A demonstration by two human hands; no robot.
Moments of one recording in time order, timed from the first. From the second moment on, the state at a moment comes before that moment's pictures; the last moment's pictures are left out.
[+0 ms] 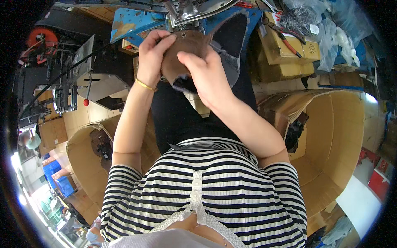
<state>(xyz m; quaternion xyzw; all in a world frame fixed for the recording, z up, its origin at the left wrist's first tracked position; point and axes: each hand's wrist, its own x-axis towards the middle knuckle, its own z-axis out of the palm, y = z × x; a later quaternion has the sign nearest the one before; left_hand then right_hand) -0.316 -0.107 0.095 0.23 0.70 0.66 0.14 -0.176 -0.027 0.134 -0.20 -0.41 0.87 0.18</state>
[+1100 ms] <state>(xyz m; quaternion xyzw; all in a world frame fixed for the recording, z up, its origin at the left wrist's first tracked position) -0.357 -0.100 0.134 0.22 0.62 0.67 0.34 -0.216 -0.038 0.137 -0.17 -0.40 0.88 0.21</state>
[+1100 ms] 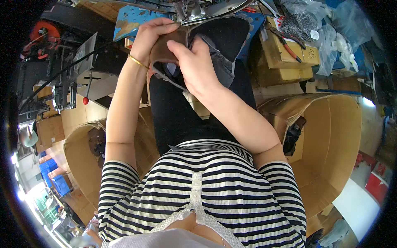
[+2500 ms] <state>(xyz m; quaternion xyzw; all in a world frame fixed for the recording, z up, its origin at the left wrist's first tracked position) -0.327 -0.198 0.081 0.47 0.78 0.24 0.34 -0.126 -0.126 0.045 0.15 -0.95 0.25 0.10</state>
